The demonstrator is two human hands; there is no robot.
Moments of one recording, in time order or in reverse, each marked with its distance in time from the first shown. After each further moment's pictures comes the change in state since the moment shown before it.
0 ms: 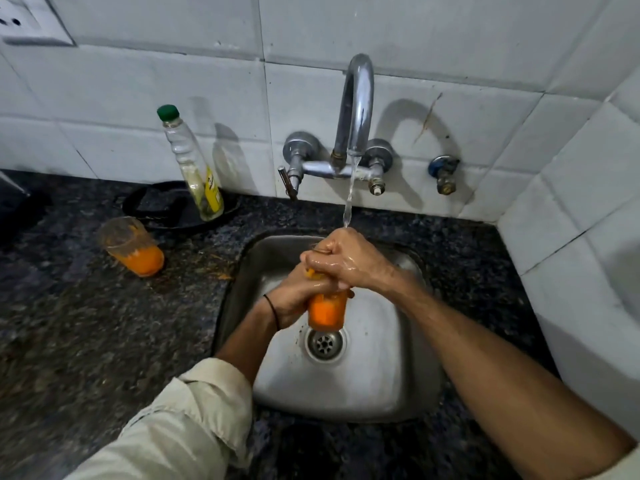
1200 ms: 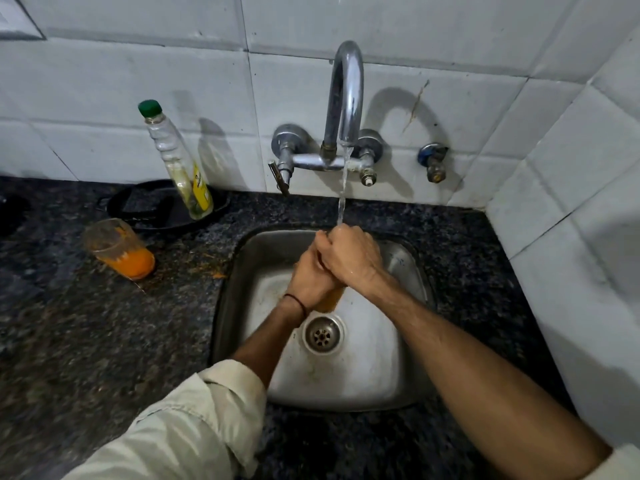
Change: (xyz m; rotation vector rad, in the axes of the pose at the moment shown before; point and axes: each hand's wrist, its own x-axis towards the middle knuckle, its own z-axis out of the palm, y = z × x) left_hand 0.022 -0.012 0.018 0.518 0.376 0.047; right_hand 0.003 -0.003 0.021 -0.298 0.356 0.297
